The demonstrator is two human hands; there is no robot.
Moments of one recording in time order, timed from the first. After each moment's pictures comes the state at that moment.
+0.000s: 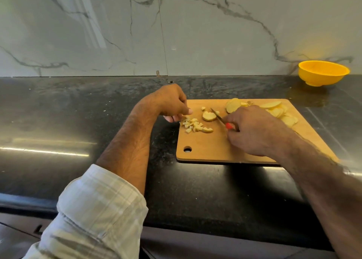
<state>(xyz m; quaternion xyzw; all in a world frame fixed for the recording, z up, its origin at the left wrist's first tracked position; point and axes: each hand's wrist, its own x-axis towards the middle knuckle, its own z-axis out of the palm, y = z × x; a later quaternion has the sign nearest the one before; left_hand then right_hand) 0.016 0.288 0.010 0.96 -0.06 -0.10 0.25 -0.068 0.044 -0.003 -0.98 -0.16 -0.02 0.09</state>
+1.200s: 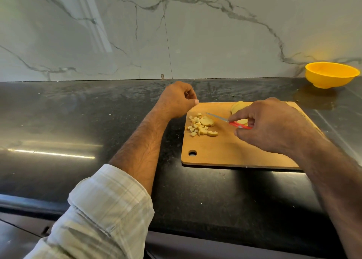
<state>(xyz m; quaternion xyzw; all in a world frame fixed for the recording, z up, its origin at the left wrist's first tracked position) 0.035 0.285 -0.015 0.95 -0.08 0.11 0.29 -0.062 0.030 0.008 -0.98 -0.15 -0.07 0.13</state>
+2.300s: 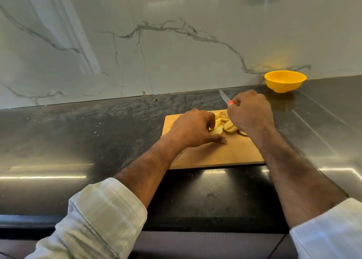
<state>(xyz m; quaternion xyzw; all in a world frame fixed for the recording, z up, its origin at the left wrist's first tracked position) -0.022 0.164 -0.011 0.96 -0.23 0.05 0.13 -0.034 -0.012 0.005 -0.92 0.05 -0.24 0.29</state>
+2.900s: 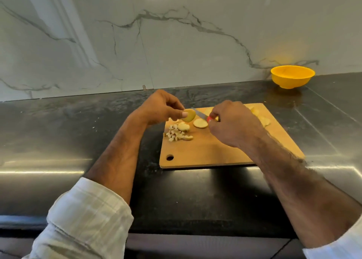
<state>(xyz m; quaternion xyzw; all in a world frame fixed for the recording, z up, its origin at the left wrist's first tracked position) 0.013 0.268 0.013 0.91 -0.15 -0.02 0.38 -0.057 0.036 -0.001 -0.97 -0.08 -0.13 0.21</state>
